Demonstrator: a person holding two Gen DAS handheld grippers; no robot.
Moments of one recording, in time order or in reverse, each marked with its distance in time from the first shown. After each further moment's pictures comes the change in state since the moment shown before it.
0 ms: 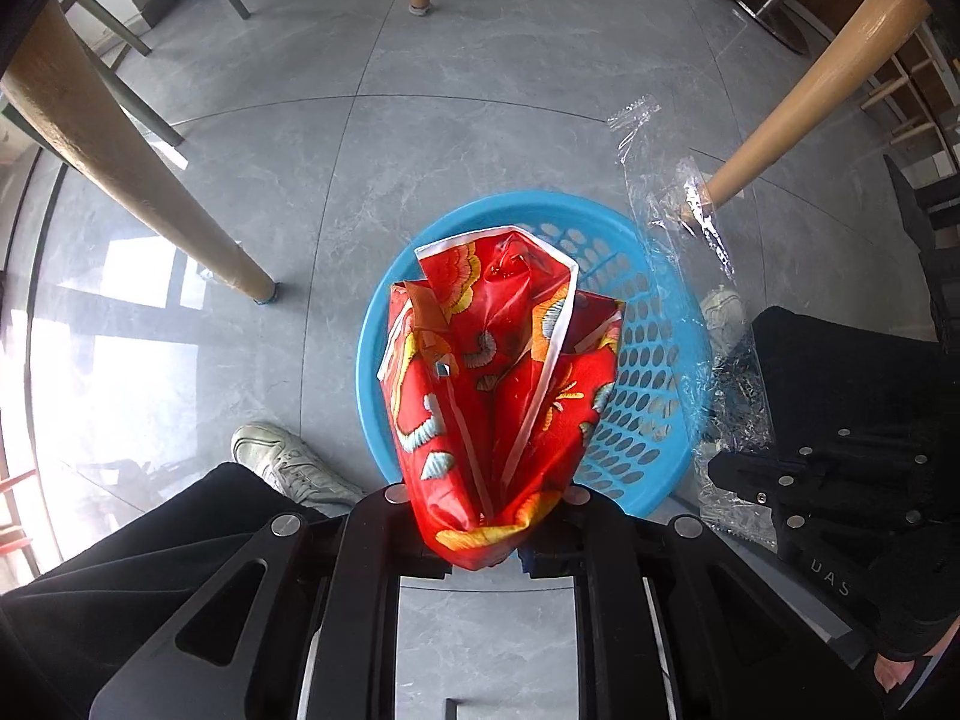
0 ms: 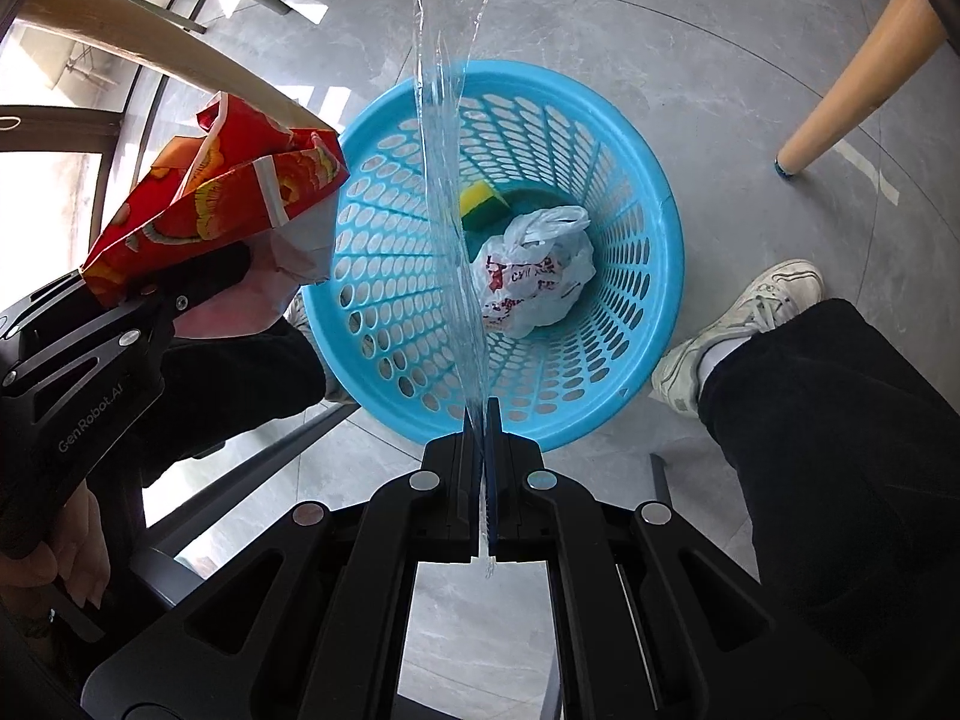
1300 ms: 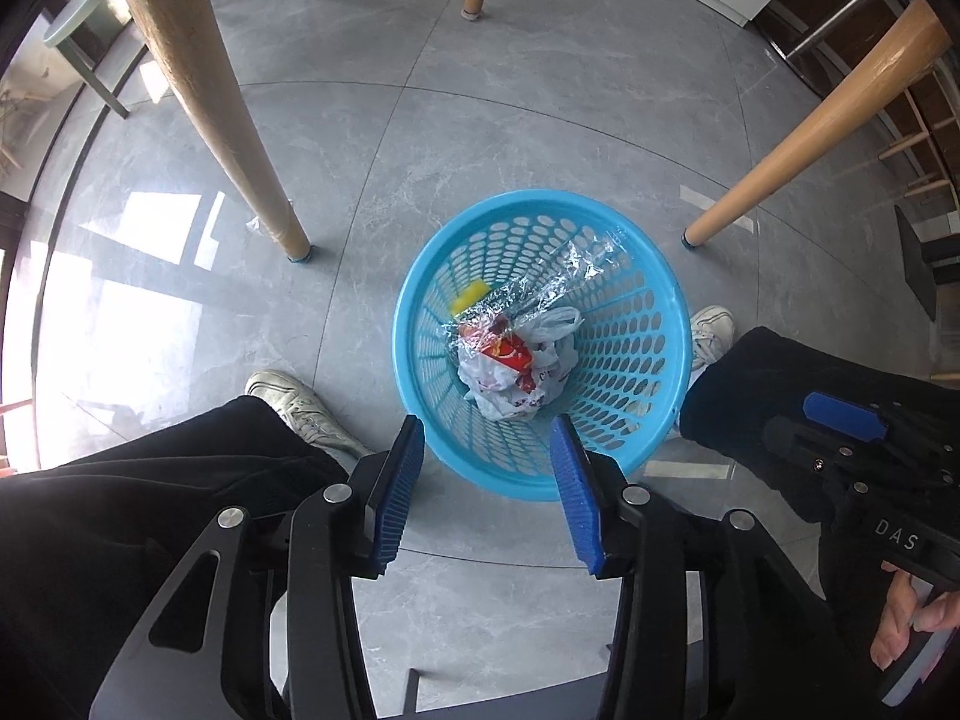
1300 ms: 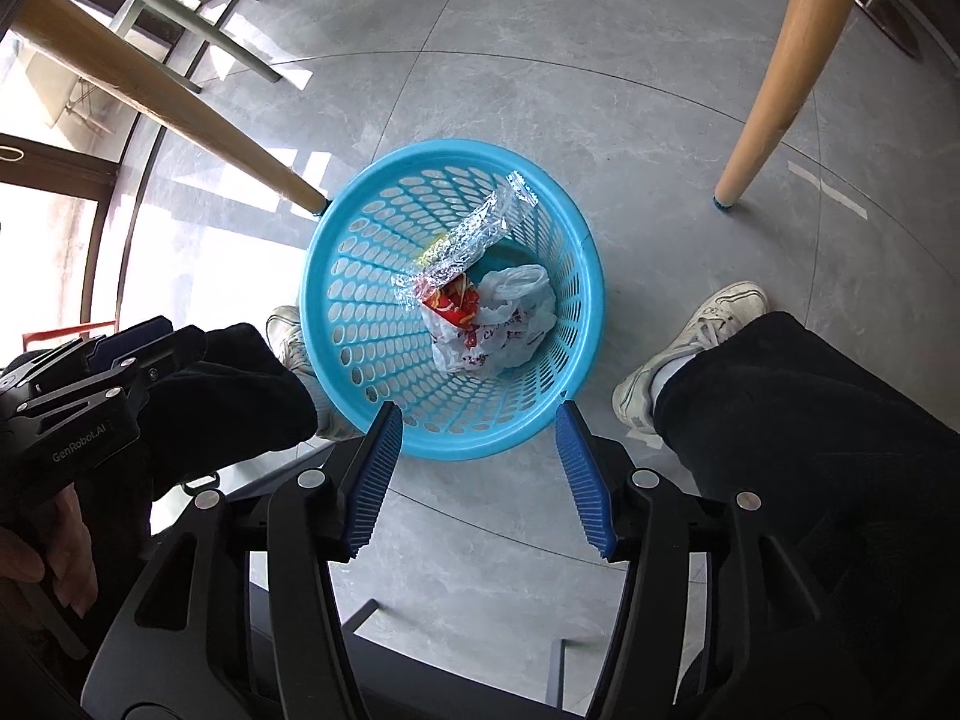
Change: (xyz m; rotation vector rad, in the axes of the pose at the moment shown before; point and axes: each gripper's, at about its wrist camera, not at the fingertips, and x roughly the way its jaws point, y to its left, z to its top) left arm -0.057 0.015 -0.036 -0.132 -0.022 -0.013; right arm -0.079 -0.014 -0.043 0.026 -0.212 -0.044
